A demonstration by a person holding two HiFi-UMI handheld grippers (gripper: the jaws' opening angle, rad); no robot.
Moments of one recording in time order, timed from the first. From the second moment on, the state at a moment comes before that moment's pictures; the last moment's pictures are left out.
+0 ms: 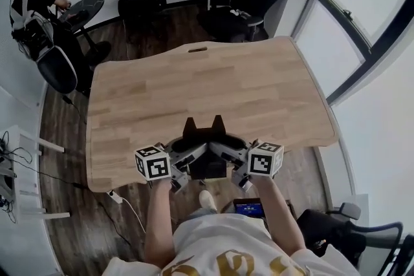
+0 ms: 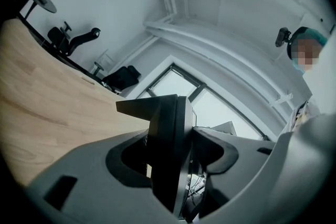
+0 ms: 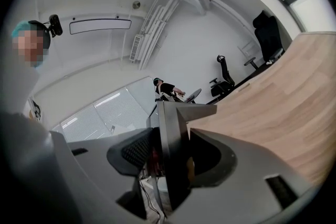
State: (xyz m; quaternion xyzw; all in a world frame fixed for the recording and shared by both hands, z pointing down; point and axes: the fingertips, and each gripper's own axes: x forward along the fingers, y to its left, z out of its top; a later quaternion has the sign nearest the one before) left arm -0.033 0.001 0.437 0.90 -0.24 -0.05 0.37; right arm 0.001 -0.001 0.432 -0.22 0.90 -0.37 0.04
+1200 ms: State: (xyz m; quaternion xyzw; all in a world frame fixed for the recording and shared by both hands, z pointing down) left arm -0.076 -0.123 0.451 0.88 -0.27 -0.05 0.39; right arm -0.042 -0.127 0.446 -0.20 0.90 -0.38 0.03
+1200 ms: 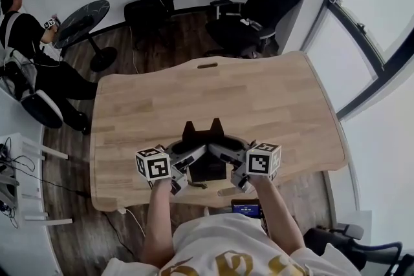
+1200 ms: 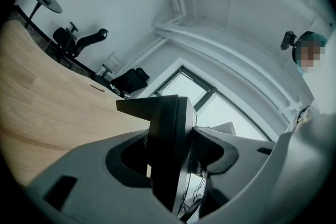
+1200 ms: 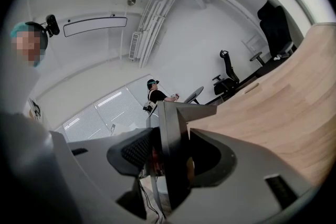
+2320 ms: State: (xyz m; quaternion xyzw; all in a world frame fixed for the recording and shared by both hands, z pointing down) left arm -0.074 -0.194 0.537 0.84 -0.25 -0.03 0.47; right arm -0.041 -0.199 0.531 -0.20 0.87 -0.45 -0.01
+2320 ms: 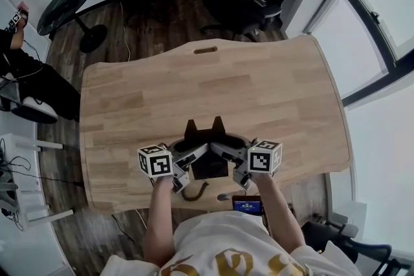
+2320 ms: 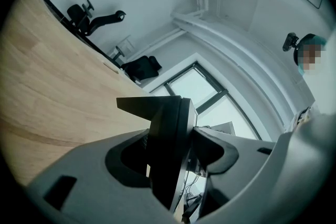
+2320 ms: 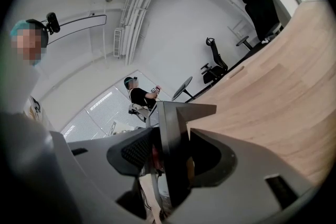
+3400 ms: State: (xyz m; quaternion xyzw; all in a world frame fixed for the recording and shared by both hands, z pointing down) left arm -0.074 -0.243 0.613 0.81 -0.25 -0.02 0.53; right arm -0.042 -0.250 0.607 -0.19 0.84 -0.50 -0.04
